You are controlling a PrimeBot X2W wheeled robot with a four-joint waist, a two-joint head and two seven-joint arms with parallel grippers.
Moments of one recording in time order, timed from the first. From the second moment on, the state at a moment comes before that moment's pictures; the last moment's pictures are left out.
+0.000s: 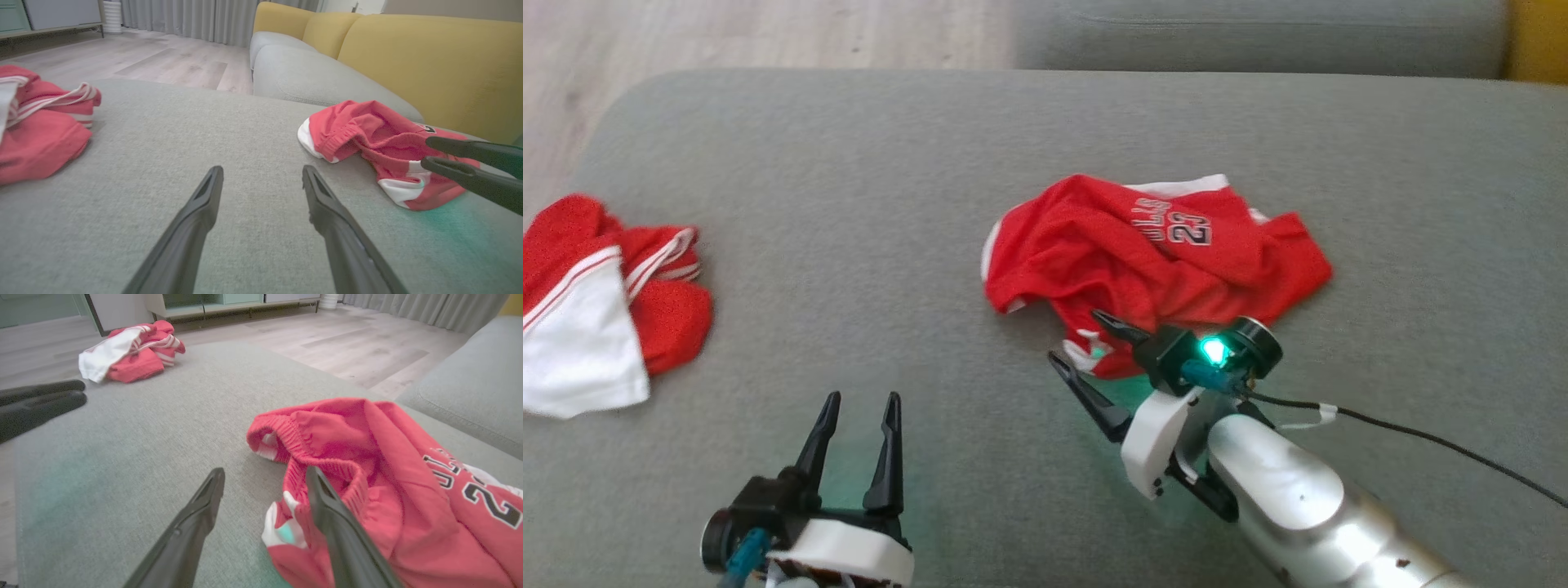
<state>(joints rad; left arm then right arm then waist) -0.05 0.05 -0.18 0.39 -0.24 -0.12 -0.26 -0.55 -0.06 0.82 0.77 0.25 0.13 -0.19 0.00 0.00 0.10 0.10</state>
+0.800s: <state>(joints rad) -0.02 0.05 -0.20 0.40 -0.27 -0.12 -0.26 -0.56 -0.06 0.73 0.92 0.21 0.13 -0.07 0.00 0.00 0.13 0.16</state>
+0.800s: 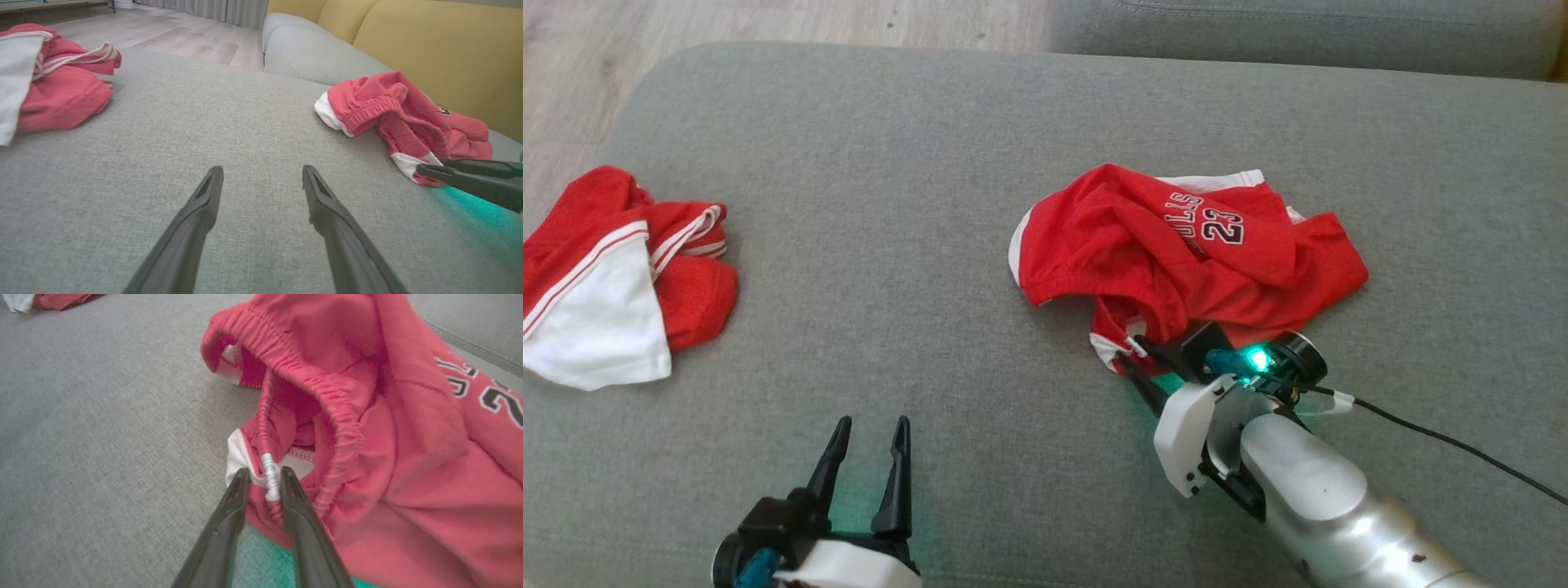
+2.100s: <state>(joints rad) -0.02 0.05 -0.16 0.41 -0.25 -0.11 -0.26 -0.38 -0.16 0.34 0.72 0.25 0.13 -0.26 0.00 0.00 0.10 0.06</state>
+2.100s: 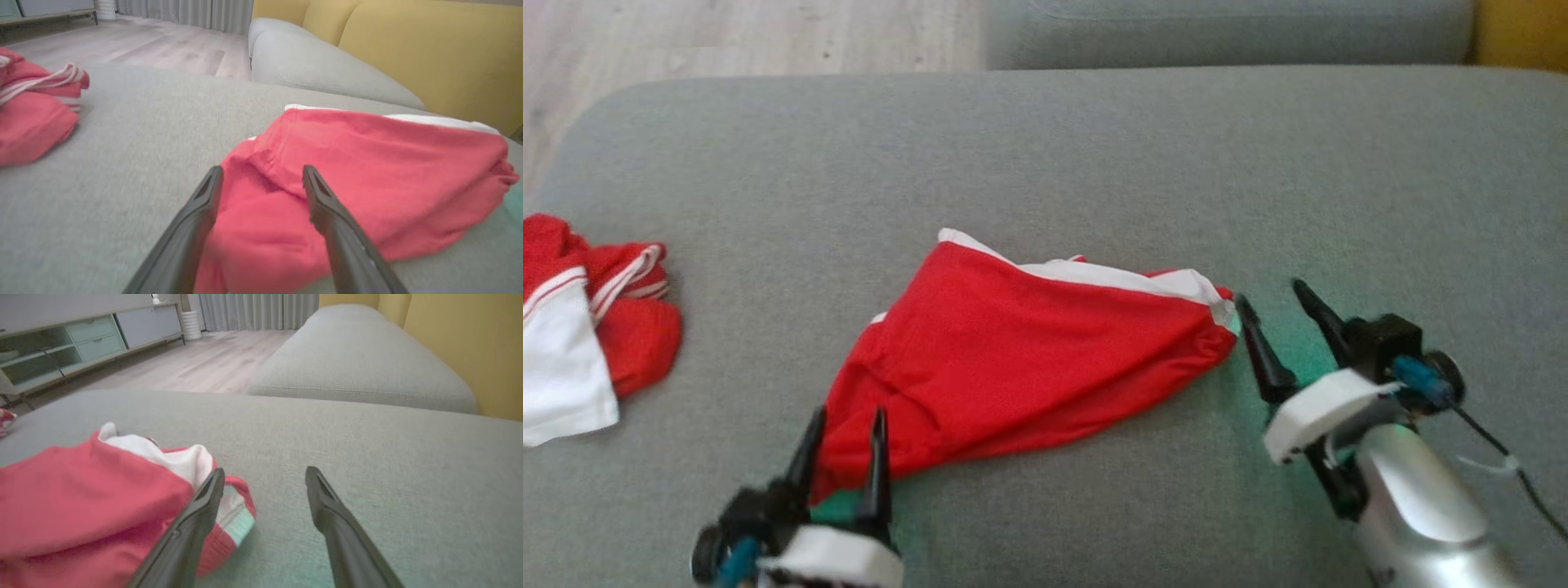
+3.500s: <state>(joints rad) -0.65 0.03 -0.29 1.01 -0.27 -0.07 -0.25 -0.37 -0.07 0.31 0.59 0.21 0.13 -0.26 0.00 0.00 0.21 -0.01</state>
